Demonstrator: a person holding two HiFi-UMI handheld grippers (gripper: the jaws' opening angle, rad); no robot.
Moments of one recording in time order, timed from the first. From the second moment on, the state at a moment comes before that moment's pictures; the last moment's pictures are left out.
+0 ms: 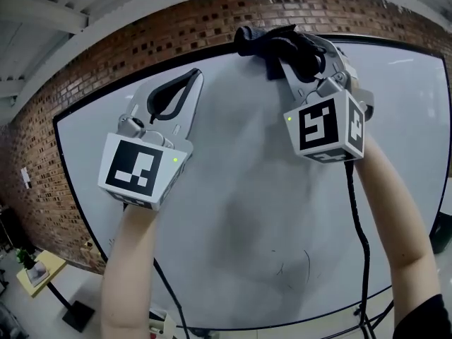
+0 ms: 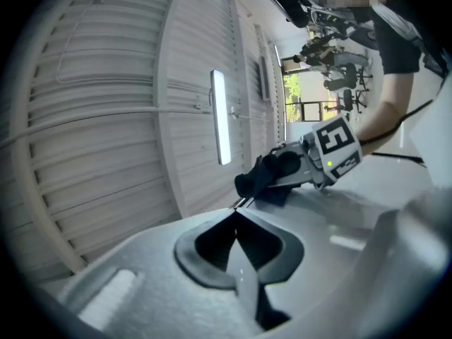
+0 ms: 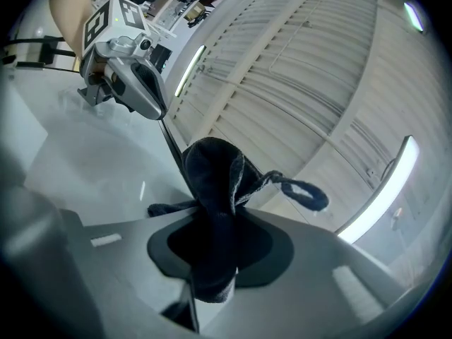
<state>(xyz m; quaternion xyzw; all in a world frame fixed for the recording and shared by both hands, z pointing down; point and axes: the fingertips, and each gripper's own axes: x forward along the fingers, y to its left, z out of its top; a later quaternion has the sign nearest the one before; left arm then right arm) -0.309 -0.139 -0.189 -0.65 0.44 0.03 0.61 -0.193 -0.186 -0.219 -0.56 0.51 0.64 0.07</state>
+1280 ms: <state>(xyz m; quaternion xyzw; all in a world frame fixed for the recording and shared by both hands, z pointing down) -0.226 -0.150 -0.203 -0.67 0.43 0.04 0.60 -0.085 -0.203 -0.230 -0.60 0.49 0.63 0.05</state>
